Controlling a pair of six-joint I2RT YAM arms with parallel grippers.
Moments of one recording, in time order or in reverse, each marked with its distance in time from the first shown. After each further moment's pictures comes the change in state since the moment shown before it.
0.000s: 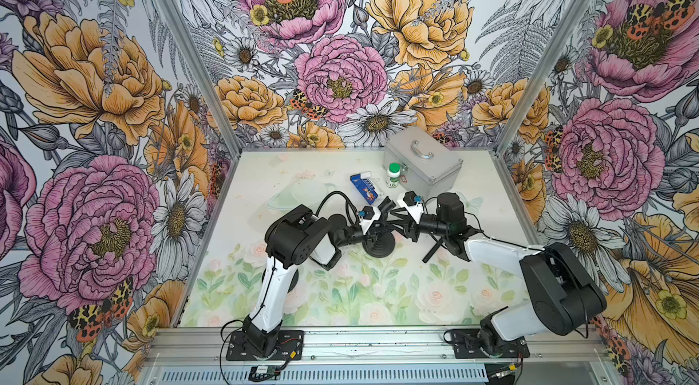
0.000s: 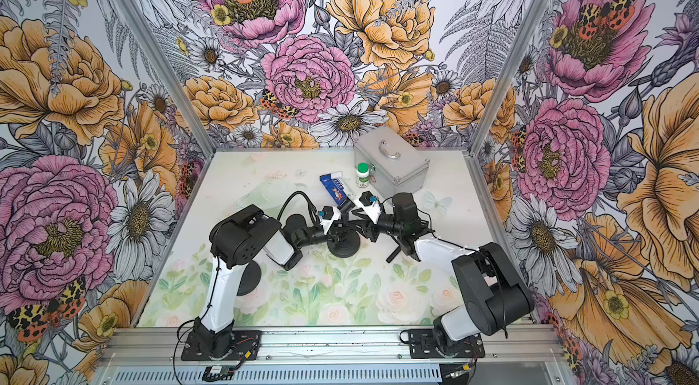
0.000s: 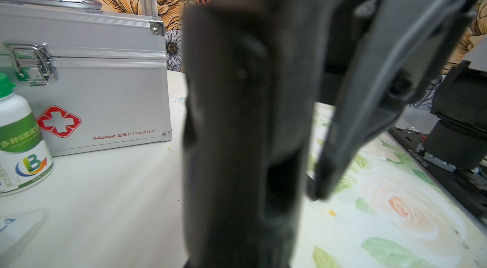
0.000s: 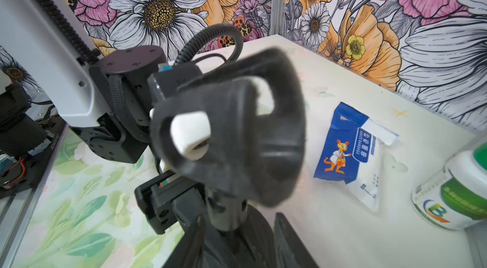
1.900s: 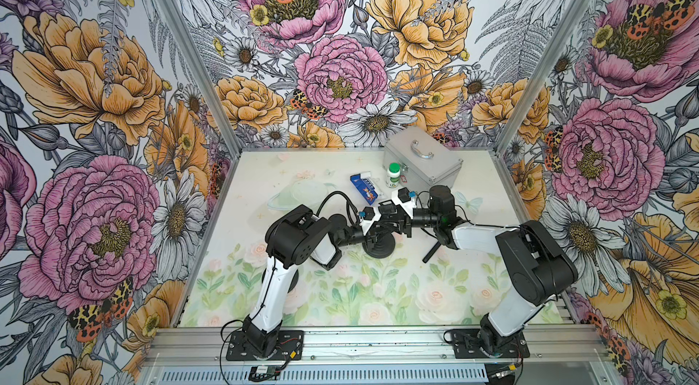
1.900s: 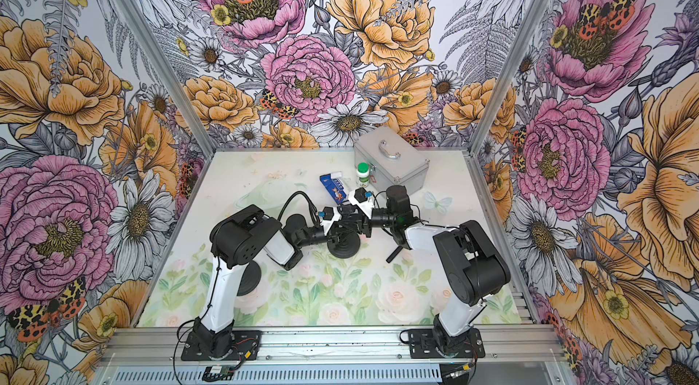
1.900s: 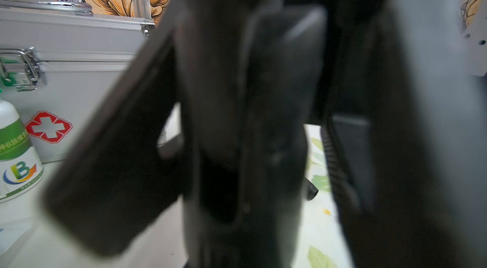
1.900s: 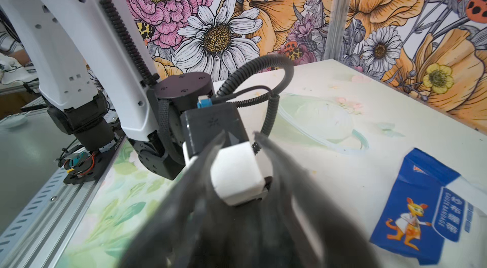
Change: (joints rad) left arm -0.001 0.003 0.005 0.007 0.025 0.003; right arm 0.005 0.192 0.100 0.156 -0.271 0.046
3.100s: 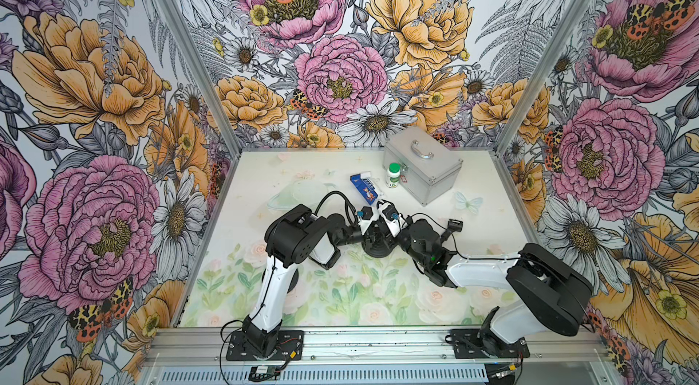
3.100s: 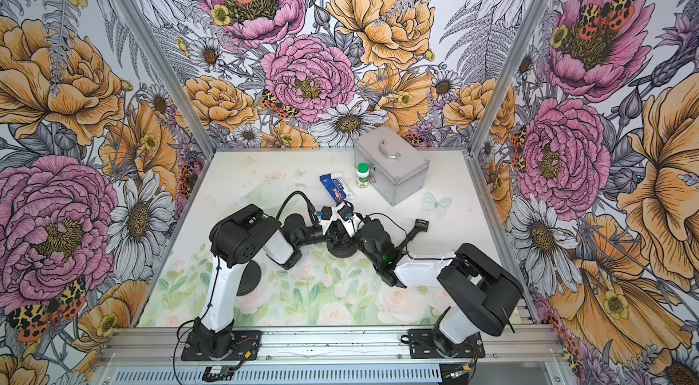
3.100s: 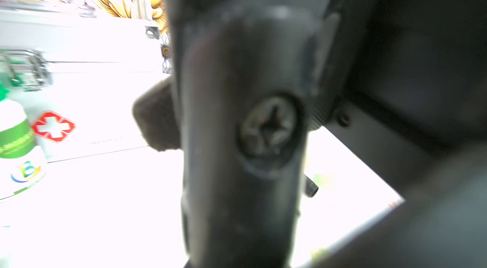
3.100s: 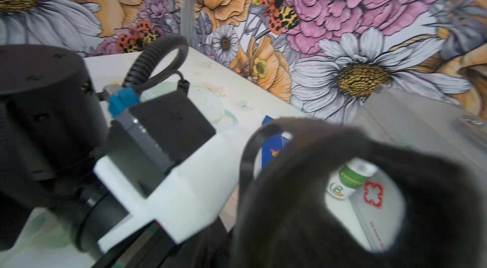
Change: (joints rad) left arm 0.009 0.006 -0.002 0.010 0.018 -0.002; right arm 0.354 -0.214 -0.251 0.140 1.058 -0.047
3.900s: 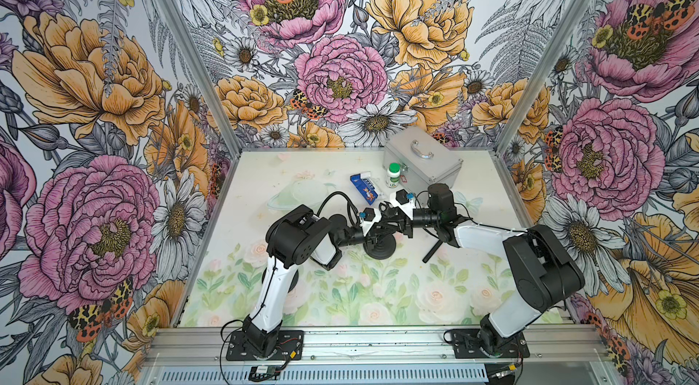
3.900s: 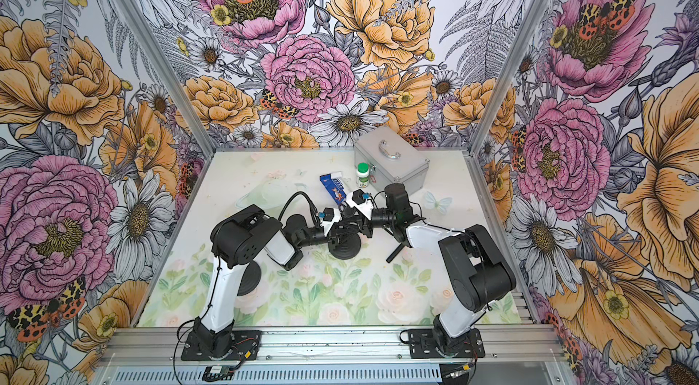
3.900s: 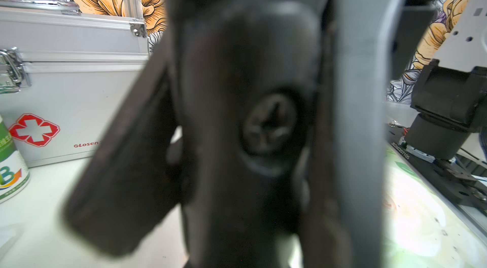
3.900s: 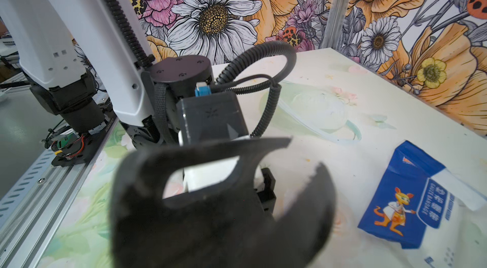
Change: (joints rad) left arm -0.011 0.000 0.003 -0.004 0.008 0.003; right arm -0.347 0.154 0.265 -0.327 -0.995 -0.101
